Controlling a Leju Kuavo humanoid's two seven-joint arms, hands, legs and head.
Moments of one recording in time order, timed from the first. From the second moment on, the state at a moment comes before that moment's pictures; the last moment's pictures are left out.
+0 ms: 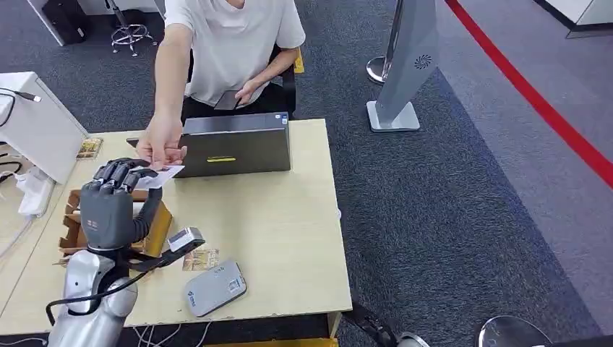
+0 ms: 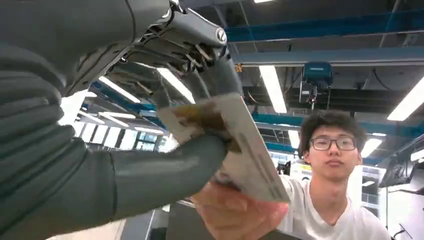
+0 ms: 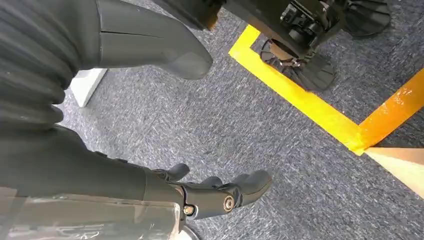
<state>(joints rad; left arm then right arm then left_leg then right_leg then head) -0.29 0.13 -0.22 -1.42 -1.06 0.68 -0.33 -0.06 0.07 0.18 -0.70 0.54 0.14 0.41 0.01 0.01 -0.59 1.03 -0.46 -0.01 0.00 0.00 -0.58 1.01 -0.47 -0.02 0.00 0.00</state>
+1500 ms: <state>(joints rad) -0.32 0.38 -0.58 -1.49 -1.02 -0.15 0.01 0.10 0.02 0.17 -1.04 0.56 0.20 0.60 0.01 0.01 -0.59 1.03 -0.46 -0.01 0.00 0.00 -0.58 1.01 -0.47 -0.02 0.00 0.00</state>
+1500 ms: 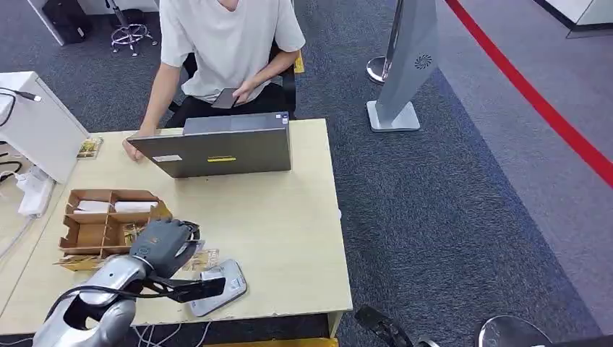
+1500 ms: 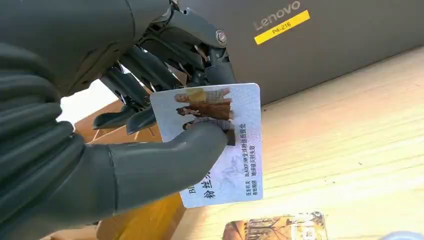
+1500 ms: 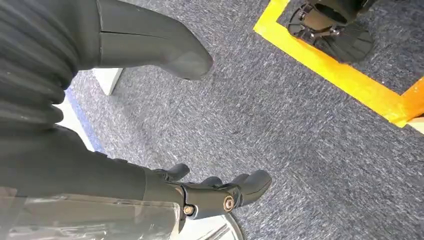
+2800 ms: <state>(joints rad) -0.30 0.58 -0.74 -1.81 -1.02 -0.09 -0.07 0.13 0.03 0.08 -1.03 0.55 0.18 0.54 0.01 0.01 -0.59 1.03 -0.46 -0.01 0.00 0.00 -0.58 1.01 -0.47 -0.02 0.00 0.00</state>
